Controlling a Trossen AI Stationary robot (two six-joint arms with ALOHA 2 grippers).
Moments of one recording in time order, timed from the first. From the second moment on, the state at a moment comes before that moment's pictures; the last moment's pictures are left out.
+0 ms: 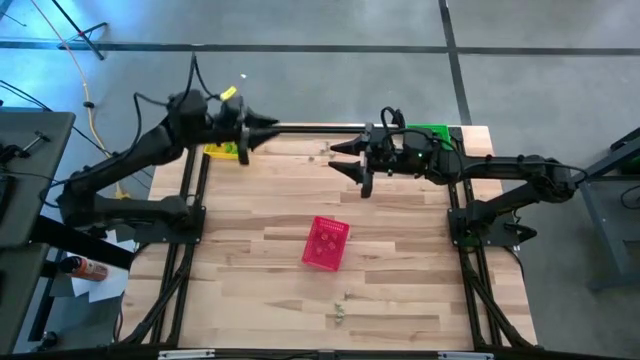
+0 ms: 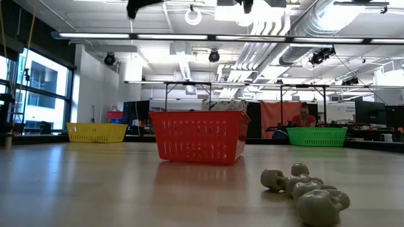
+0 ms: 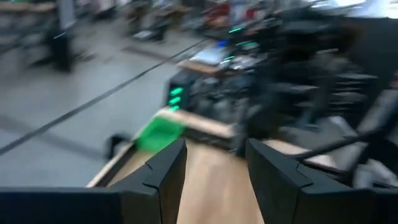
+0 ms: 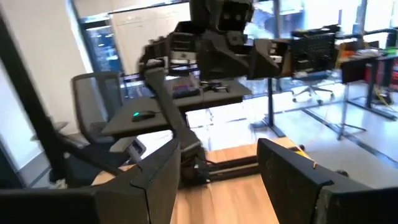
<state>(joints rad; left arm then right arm) 0.54 0.99 1.06 -0.17 0.34 -0.14 -0.14 1.29 1.08 0.26 -0.08 0.14</state>
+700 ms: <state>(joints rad) 0.12 1.05 1.06 0.01 0.02 -0.05 -0.09 1.29 1.09 0.25 -0.11 0.12</state>
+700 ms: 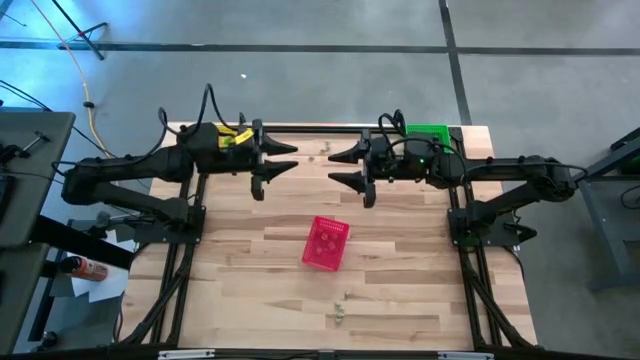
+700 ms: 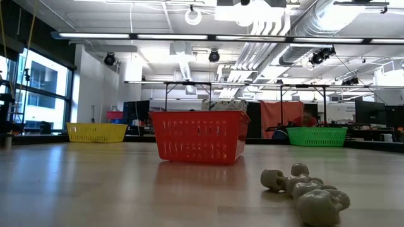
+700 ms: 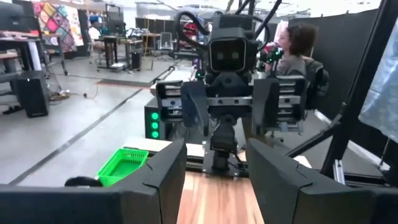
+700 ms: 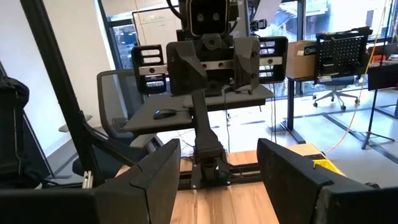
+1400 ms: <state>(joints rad) 0.12 1.04 1.06 0.02 0.01 -0.11 0.08 1.29 1.09 -0.26 -0.34 0.18</state>
